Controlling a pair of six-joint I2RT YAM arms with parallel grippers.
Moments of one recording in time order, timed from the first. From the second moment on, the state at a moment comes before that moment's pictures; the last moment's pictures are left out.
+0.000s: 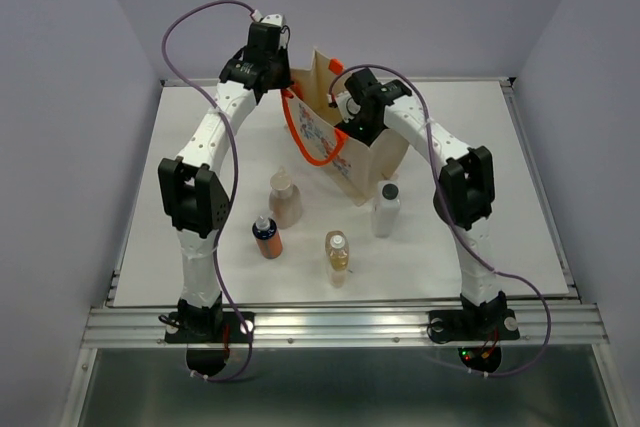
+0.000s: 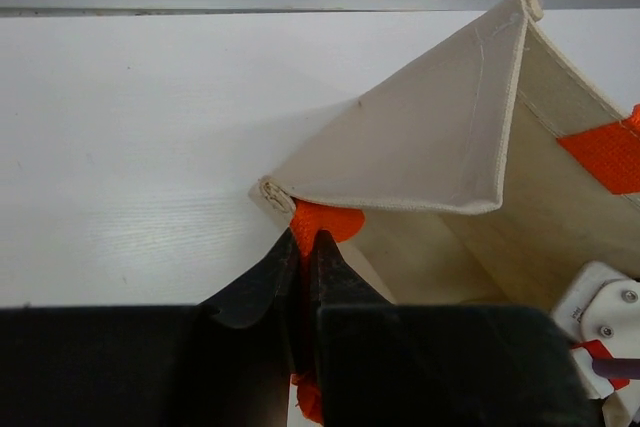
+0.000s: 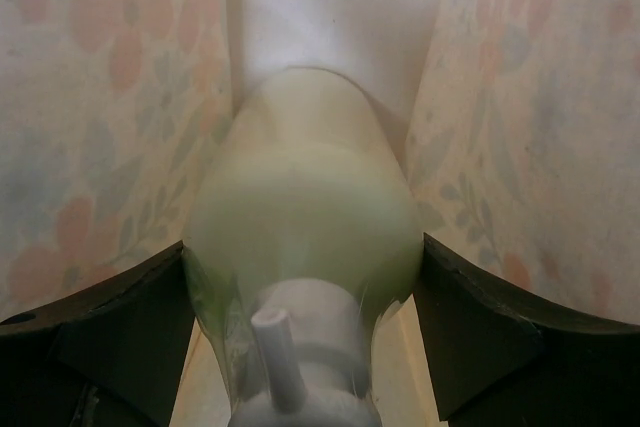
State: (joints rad) left arm -0.33 2.05 2.12 -0.65 -0.09 -0.29; right arm 0.51 2.22 2.14 -1.12 -0.05 -0.22
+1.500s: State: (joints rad) left arm -0.33 2.06 2.13 -0.64 -0.07 -0.31; right arm 0.39 2.02 2.31 -1.02 -0.08 -0.18
